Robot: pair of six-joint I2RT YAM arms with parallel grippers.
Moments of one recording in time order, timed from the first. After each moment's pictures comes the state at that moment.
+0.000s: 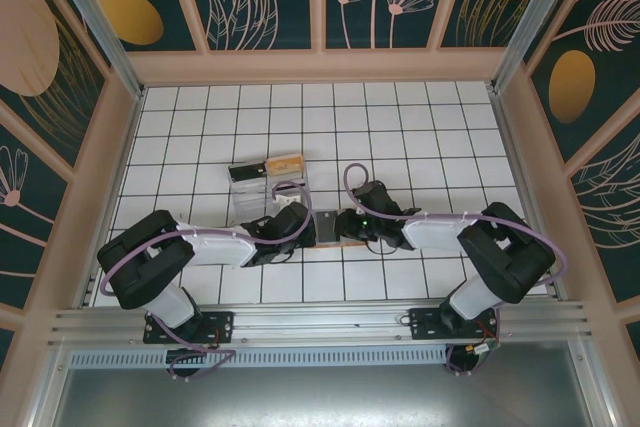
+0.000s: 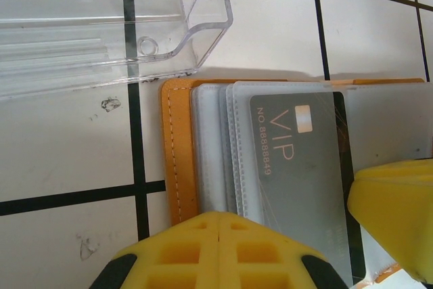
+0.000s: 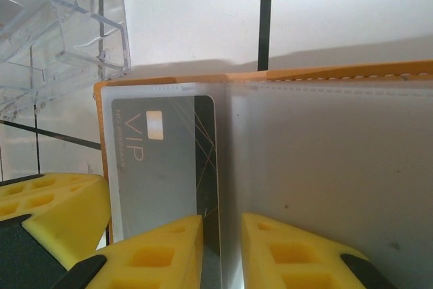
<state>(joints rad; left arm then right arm) -0.94 1.59 0.60 0.15 -0.15 -0.95 0.74 1.53 0.56 0.11 -0.25 0.83</state>
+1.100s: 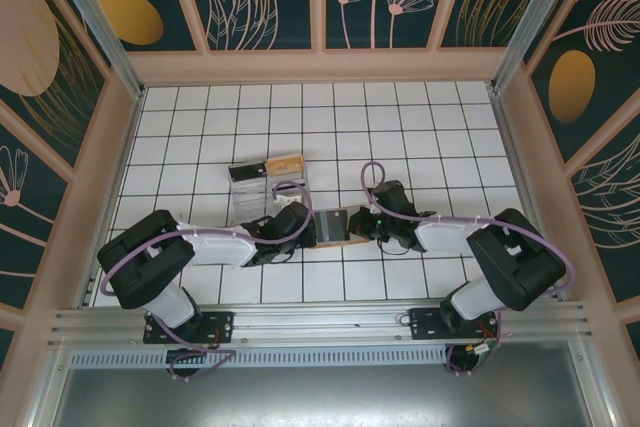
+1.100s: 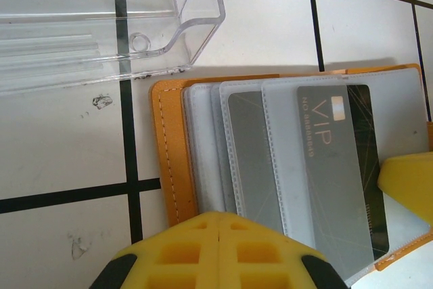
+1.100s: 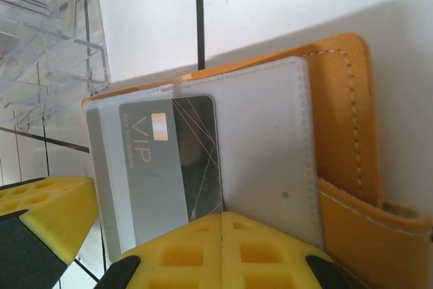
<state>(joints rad) -0.94 1.59 0.60 0.15 -0.14 -0.95 0.62 1.47 0.48 0.14 -0.33 0.82</state>
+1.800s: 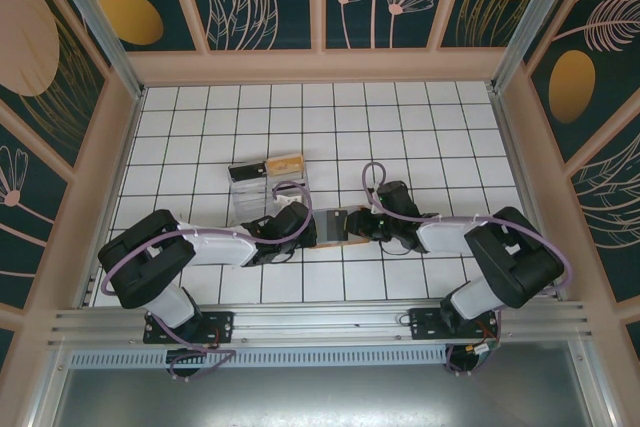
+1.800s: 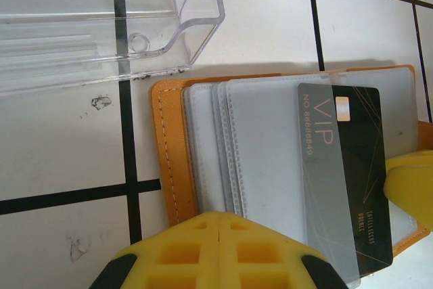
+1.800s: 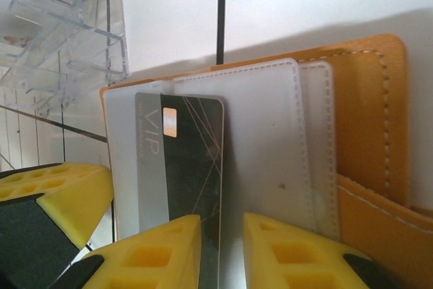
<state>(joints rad) -0.94 1.60 0.60 0.15 -0.14 -0.95 0.59 1.49 0.45 0.24 -0.42 0.79</state>
